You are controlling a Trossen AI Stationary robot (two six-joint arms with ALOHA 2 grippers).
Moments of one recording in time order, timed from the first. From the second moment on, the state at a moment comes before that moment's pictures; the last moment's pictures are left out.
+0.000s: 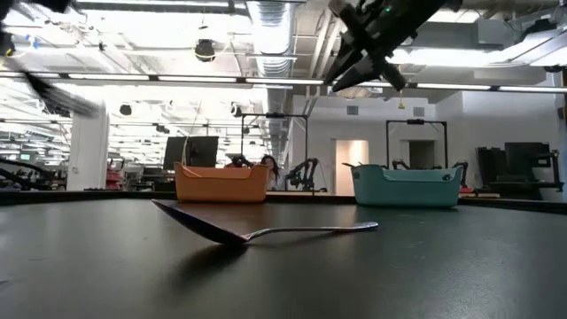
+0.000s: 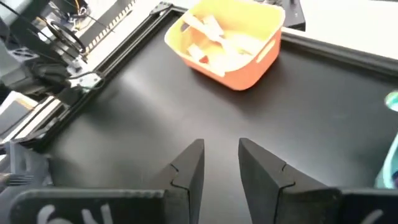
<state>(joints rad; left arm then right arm) -0.69 1.03 0.92 -1.02 -0.15 -1.60 -0.10 1.36 1.05 -0.29 0.33 0.72</state>
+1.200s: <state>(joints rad) -1.00 1.16 0.91 -0.91 -0.01 -2.16 -0.31 1.36 1.05 -0.28 0.15 0.51</state>
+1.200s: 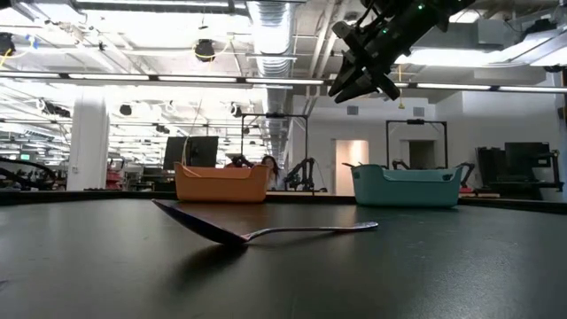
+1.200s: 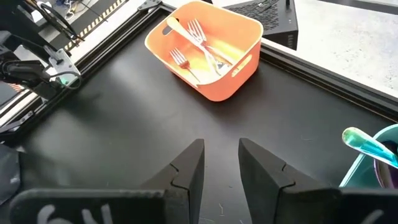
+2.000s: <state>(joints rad) -0.64 1.16 0.91 -0.86 -0.42 -1.40 0.01 1.55 1.05 -0.19 -0.24 0.16</state>
